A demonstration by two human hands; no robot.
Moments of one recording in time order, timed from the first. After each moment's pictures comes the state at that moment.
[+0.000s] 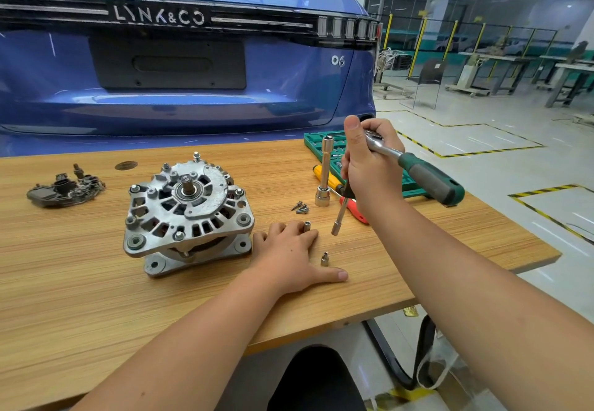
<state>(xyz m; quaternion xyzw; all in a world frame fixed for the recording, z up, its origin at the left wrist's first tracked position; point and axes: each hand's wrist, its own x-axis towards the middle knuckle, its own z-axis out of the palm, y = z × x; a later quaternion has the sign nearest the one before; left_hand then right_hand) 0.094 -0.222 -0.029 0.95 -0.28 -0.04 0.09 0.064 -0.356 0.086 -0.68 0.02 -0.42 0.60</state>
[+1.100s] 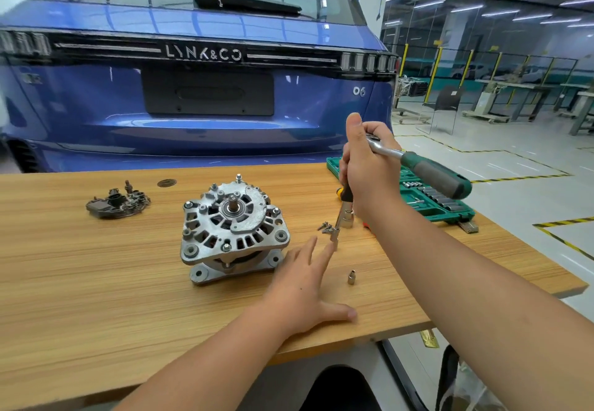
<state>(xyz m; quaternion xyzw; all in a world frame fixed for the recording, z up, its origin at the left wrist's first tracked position) 0.060 -0.170 -0.018 0.92 -0.33 -0.04 0.19 0.064 -0.296 0.132 -0.65 0.01 -0.38 0.65</state>
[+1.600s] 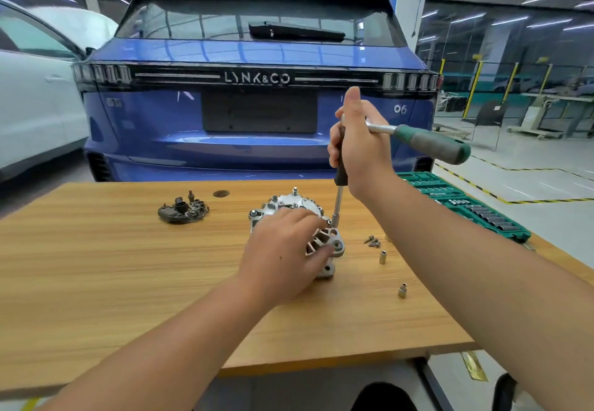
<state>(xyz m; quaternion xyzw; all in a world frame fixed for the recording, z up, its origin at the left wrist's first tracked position) 0.046 -0.062 0.072 0.85 -0.35 0.32 0.22 0.088 -0.212 0.178 -0.65 -0.12 -0.32 0.68</state>
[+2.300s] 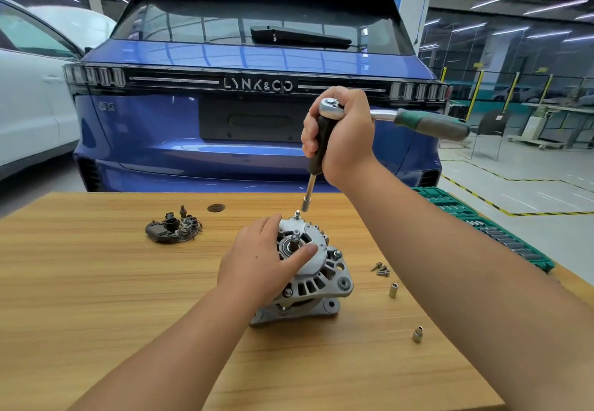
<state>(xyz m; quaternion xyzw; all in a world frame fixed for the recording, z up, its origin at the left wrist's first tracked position) 0.134 -0.053 0.051 0.95 -0.13 0.15 0.24 0.144 -0.189 0.213 -0.53 -0.22 -0.18 0.80</state>
